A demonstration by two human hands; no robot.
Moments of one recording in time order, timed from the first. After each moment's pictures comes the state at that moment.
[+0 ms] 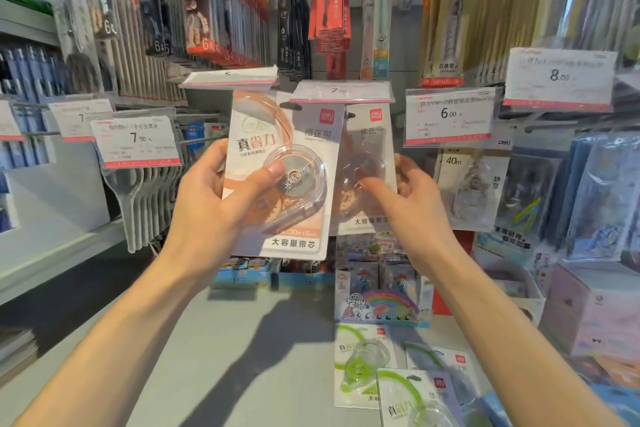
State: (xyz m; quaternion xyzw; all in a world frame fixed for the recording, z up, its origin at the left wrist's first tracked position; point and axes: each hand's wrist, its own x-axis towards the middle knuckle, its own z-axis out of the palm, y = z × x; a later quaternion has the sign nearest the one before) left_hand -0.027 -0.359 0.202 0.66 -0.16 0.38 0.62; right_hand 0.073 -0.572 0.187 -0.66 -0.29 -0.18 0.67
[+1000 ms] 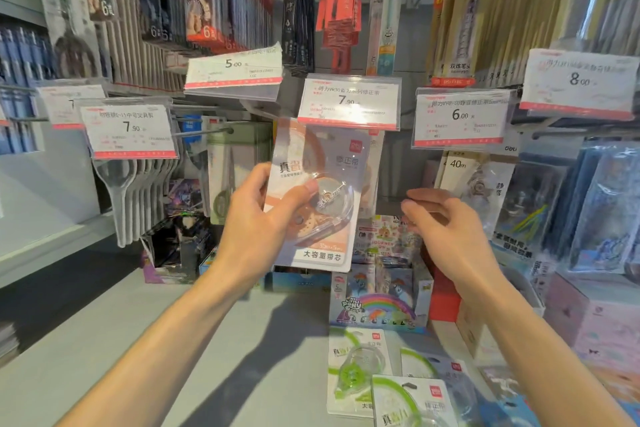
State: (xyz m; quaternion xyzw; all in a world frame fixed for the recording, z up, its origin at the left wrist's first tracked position) left_hand 0.019 -0.380 0.172 0.67 -0.13 0.37 0.63; right_hand 0.092 -0.618 0.160 -0.77 -0.17 -0.21 0.58
